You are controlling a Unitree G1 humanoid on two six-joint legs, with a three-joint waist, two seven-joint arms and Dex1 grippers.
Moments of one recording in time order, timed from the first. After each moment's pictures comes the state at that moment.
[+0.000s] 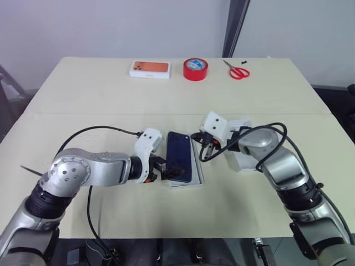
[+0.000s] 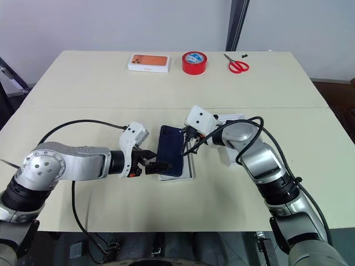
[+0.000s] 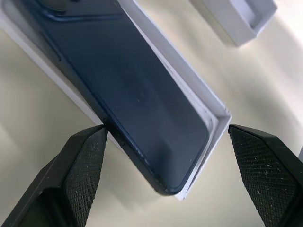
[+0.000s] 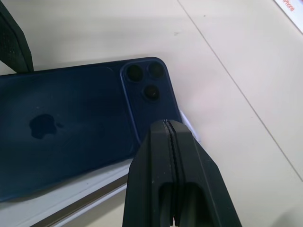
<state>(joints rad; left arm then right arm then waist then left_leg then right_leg) -0.53 0.76 -0.24 -0.41 -1.60 1.20 0.27 -0.59 -0.56 0.29 -0.25 0.06 0.69 0.82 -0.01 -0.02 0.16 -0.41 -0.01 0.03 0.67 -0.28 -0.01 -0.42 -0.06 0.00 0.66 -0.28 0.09</state>
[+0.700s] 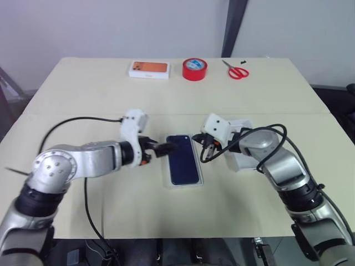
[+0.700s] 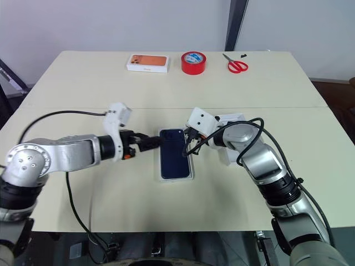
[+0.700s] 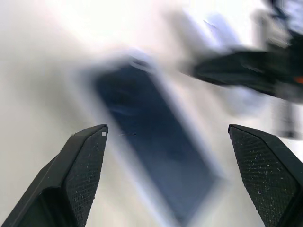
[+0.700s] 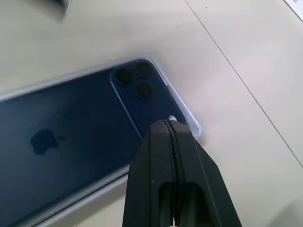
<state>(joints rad) -0.48 0.85 -0.10 -0.40 -1.60 0.98 0.36 -0.58 -0.60 0.29 -0.23 0.04 0.69 0.82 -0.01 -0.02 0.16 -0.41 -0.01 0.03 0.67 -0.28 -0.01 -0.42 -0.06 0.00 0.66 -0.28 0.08</state>
